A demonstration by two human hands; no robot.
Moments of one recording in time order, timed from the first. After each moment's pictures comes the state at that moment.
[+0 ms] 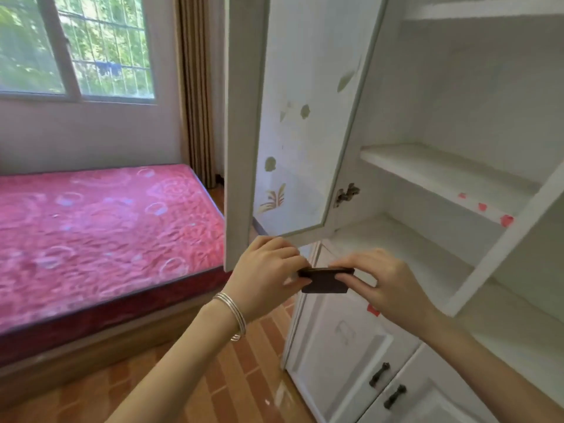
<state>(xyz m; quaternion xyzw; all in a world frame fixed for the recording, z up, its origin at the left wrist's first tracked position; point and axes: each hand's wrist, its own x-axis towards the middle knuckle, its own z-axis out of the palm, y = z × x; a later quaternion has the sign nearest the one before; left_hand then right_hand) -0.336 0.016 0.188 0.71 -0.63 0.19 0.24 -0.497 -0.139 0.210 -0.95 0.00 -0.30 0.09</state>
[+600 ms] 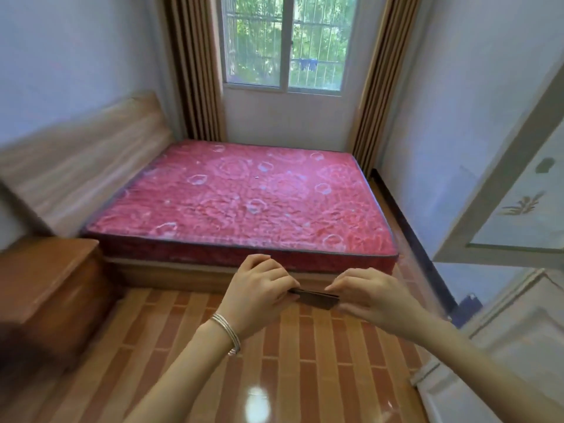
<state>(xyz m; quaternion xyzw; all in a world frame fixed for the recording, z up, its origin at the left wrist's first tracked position) -0.298 0.401 0.119 0.87 -0.41 0.21 0.18 -0.343 0.160 0.140 -0.93 -0.29 -0.13 0.19</state>
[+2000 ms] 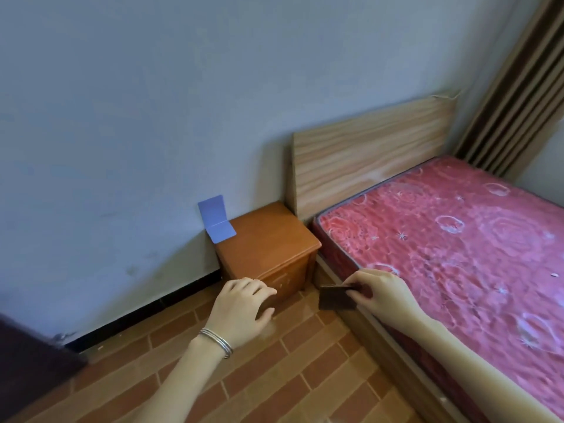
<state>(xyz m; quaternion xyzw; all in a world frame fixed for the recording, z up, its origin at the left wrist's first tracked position) -0.089 0.944 0.025 0.97 0.16 0.12 0.09 0.124 0.748 0.062 -0.83 -0.53 0.02 0.19</state>
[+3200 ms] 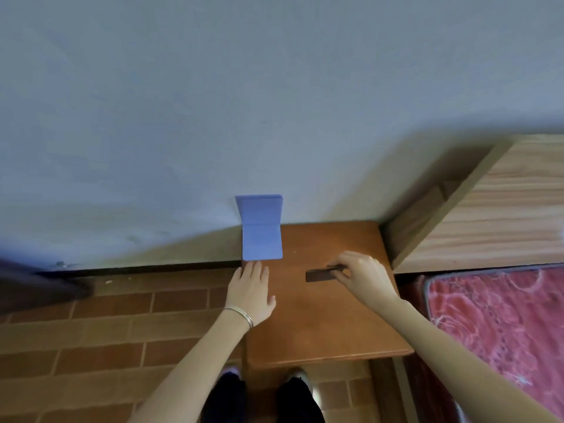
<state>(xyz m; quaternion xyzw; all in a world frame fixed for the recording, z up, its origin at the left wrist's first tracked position) 0.160 1.340 -0.243 0.86 0.47 -0.14 0.10 0.389 1.293 -0.190 -0.72 -0.66 0.18 0.10</state>
